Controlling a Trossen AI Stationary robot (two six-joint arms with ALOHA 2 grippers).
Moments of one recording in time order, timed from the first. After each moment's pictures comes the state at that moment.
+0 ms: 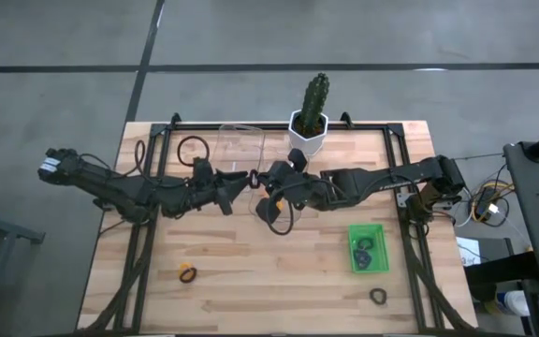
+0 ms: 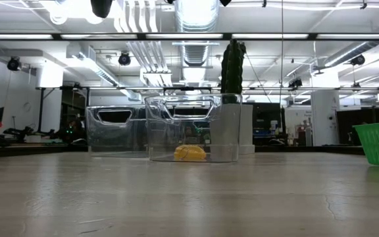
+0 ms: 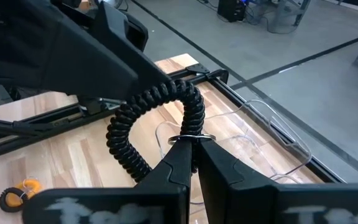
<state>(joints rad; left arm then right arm) -0.29 1.09 0.93 0.12 -0.72 -0.74 0.17 1.74 1.66 -0.41 0.63 0.33</state>
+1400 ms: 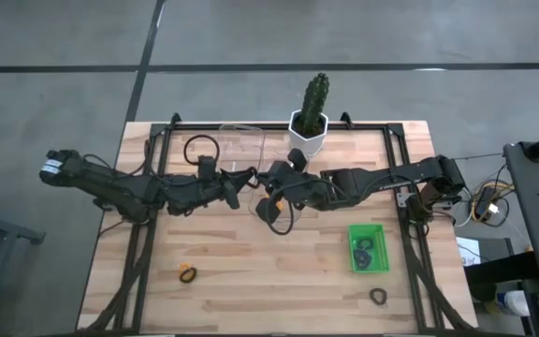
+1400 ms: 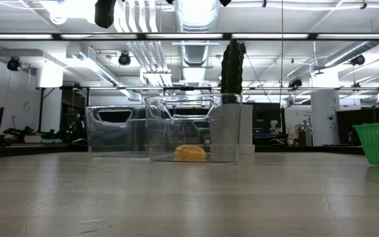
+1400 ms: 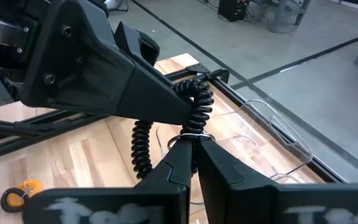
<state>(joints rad) -0.23 1.13 0.93 0.09 -0.73 -0.81 0.17 1.74 1.66 -0.41 0.63 0.34</state>
